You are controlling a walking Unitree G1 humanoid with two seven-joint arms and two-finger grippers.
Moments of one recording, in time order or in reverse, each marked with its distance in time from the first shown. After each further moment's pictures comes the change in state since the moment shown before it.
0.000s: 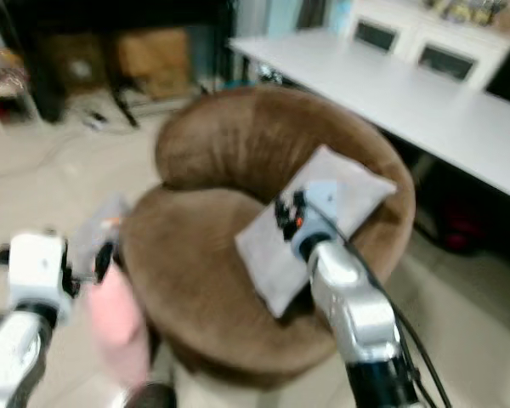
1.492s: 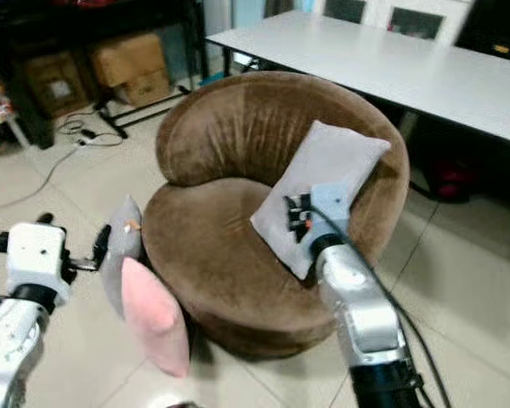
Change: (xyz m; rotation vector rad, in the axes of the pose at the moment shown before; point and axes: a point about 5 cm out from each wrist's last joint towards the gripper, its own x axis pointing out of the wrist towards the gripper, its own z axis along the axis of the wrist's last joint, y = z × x) left arm 0.018 0.007 0.015 0.048 -0.118 -0.023; right arm -0.005 -0.009 0.003 -0.045 -0.044 -0.080
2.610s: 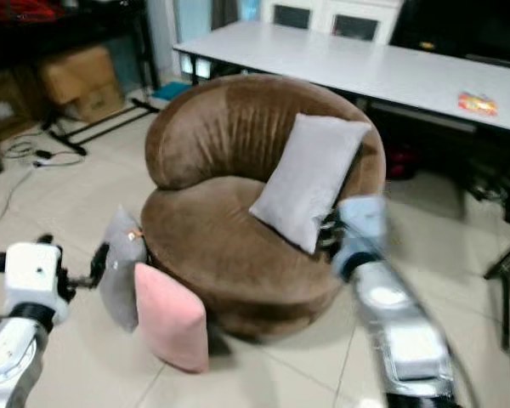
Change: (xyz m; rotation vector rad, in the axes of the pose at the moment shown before) left arm -0.009 -0.004 -0.016 -0.062 0.028 0.006; right arm -0.028 -0.030 -0.014 -0.037 0.143 -0.066
